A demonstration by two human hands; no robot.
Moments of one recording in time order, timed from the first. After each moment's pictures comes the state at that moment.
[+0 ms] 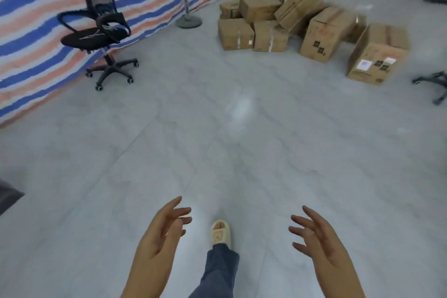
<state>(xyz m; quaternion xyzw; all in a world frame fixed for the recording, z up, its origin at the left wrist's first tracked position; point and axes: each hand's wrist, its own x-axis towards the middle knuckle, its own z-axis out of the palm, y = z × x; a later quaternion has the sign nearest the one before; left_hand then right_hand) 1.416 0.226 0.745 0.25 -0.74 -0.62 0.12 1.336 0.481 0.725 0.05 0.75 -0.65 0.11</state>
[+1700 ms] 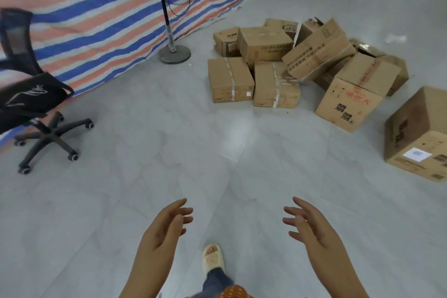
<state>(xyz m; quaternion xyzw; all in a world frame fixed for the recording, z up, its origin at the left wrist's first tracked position) 0.442 0.072 0.731 0.28 -0.72 -0.63 0.11 0.345 0.322 0.720 0.00 0.78 -0.61 0.14</state>
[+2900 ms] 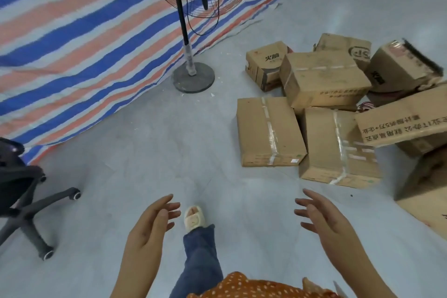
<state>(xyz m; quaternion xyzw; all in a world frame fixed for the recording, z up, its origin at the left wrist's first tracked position) -0.226 -0.338 0.710 0.37 -0.70 -0.59 0.17 -0.385 -0.079 0.690 -0.03 0.80 -0.57 0.21</state>
